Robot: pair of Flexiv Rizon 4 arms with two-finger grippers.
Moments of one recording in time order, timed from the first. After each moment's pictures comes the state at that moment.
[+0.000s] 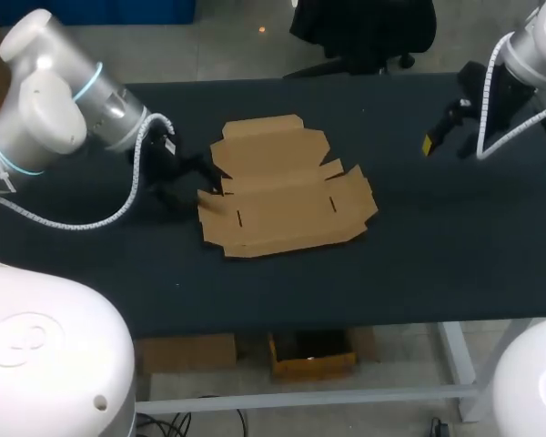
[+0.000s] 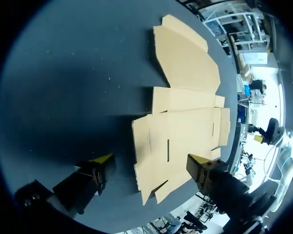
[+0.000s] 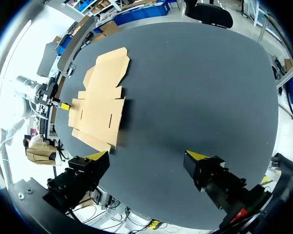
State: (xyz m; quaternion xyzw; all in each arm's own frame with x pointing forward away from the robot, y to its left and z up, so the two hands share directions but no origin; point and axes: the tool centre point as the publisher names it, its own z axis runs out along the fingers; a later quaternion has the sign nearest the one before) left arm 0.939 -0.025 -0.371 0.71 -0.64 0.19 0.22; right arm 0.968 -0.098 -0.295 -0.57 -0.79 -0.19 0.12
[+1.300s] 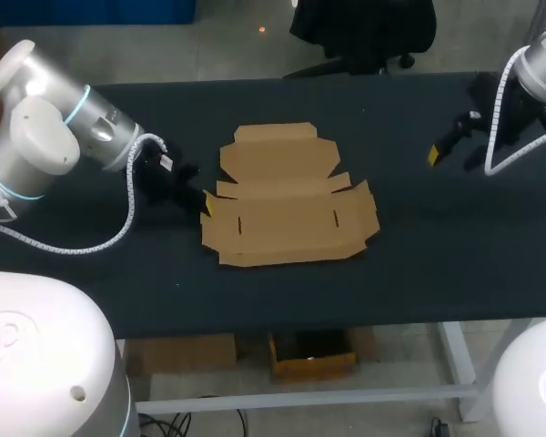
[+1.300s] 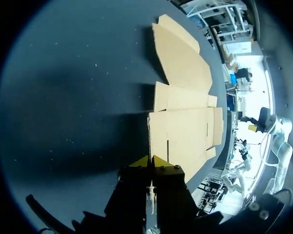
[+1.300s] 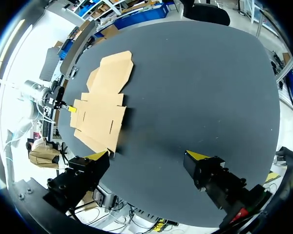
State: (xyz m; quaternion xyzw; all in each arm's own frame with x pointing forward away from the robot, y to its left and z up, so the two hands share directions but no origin) left arm 0.921 -0.031 -0.385 0.65 -0.67 0.23 0.25; right arm 0.941 -0.102 -0.297 -0.58 -0.78 -0.21 0.12
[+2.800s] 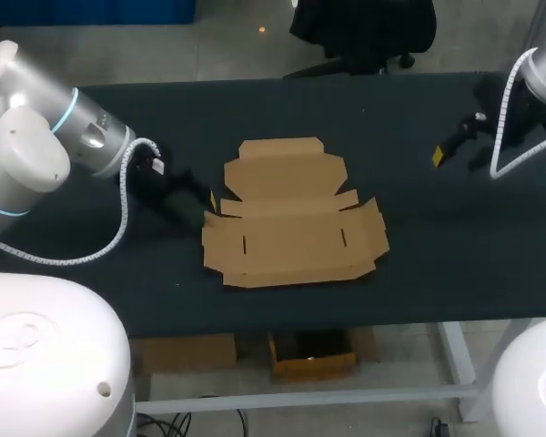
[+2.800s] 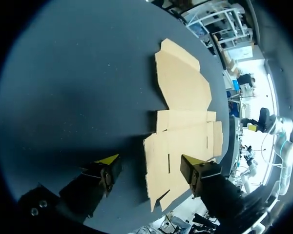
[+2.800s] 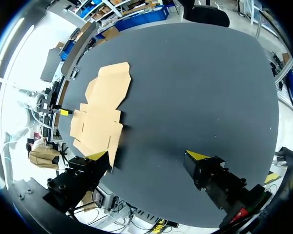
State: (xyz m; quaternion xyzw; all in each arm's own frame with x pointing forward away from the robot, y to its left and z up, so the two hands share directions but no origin) left arm 0.903 -0.015 -0.359 0.68 -0.66 0.25 0.19; right arm 0.938 -0.108 -0.295 -0.58 -0.77 -0.22 0.11
